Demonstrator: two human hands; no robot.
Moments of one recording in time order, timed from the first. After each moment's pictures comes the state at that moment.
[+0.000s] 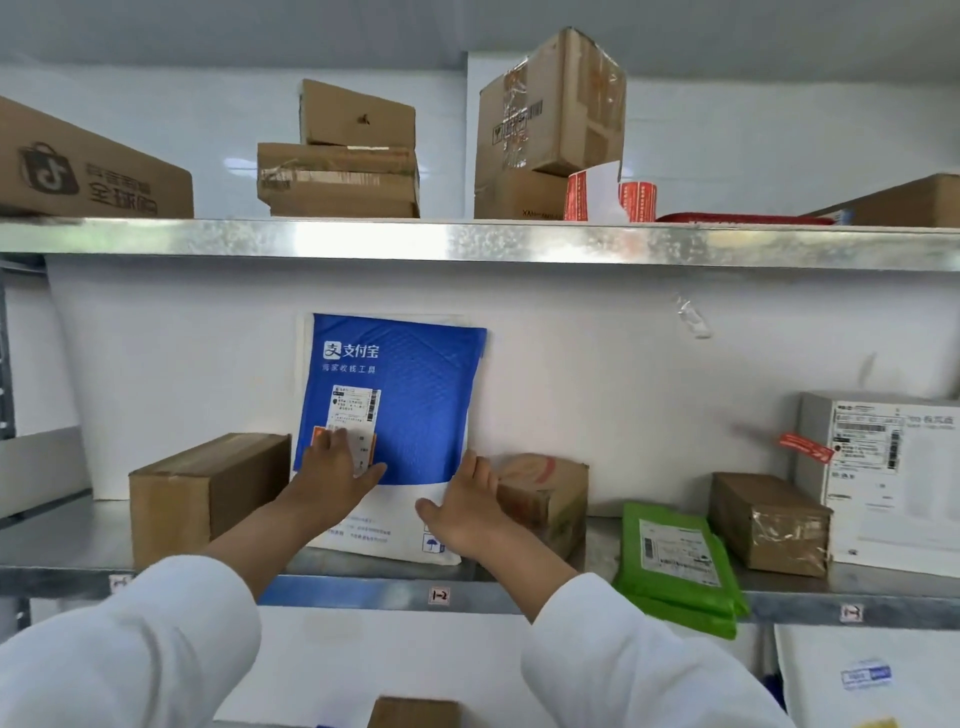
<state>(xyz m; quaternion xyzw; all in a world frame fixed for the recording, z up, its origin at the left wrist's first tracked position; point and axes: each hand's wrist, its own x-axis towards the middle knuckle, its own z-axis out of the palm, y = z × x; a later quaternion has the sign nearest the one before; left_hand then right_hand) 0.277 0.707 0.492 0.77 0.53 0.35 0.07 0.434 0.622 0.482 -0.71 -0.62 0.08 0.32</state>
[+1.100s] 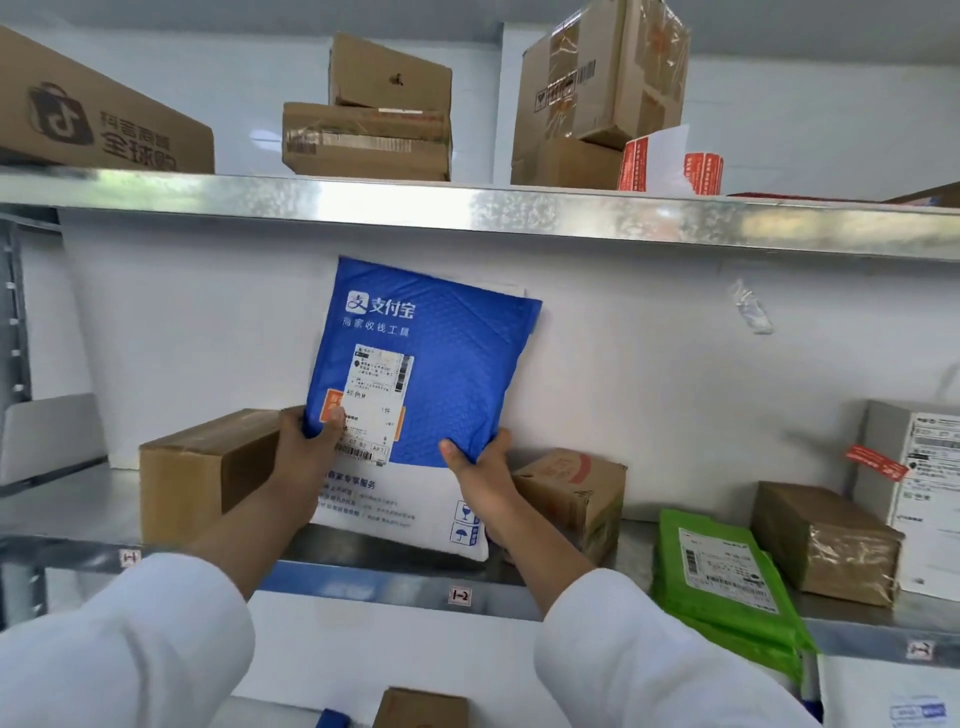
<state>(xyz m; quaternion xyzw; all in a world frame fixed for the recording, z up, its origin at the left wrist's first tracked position) 0.259 0.744 0.484 0.50 0.41 0.64 0.42 0.440 0.670 0.485 -0.56 -0.50 0.31 0.58</state>
